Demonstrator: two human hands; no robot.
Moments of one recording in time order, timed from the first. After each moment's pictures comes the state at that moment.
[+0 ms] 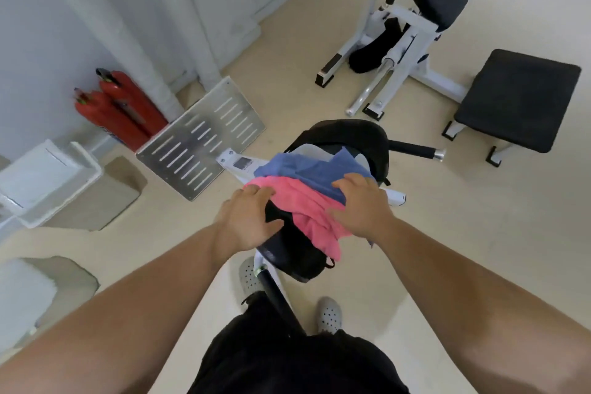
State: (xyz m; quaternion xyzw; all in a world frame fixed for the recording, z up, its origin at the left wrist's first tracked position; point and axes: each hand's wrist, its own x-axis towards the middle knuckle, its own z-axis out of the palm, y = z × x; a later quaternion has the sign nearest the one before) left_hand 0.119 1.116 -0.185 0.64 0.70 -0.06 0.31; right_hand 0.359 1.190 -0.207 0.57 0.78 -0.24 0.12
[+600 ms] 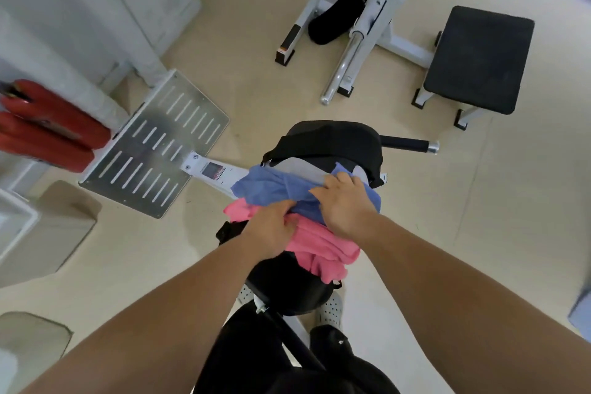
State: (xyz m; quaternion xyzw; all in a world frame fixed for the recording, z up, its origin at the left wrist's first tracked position) left_hand 0.120 1.222 -0.277 0.62 0.60 0.05 0.51; right_hand 0.301 1.267 -0.243 0.51 0.81 -0.15 0.24
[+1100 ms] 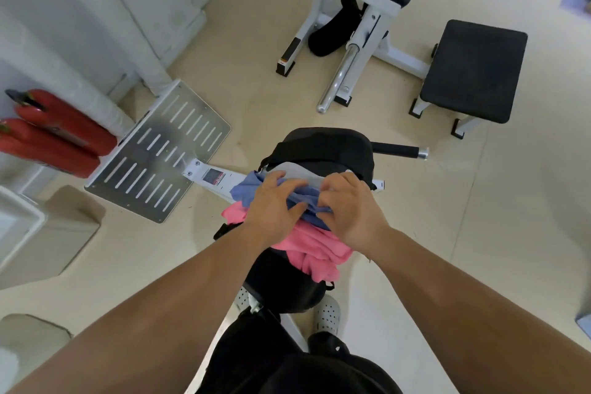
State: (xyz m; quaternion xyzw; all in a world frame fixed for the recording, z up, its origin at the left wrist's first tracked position) left_hand 0.143 1.239 -0.252 0.64 0.64 0.13 0.41; right_hand 0.330 1.245 -0.220 0.51 0.85 -0.11 -0.04
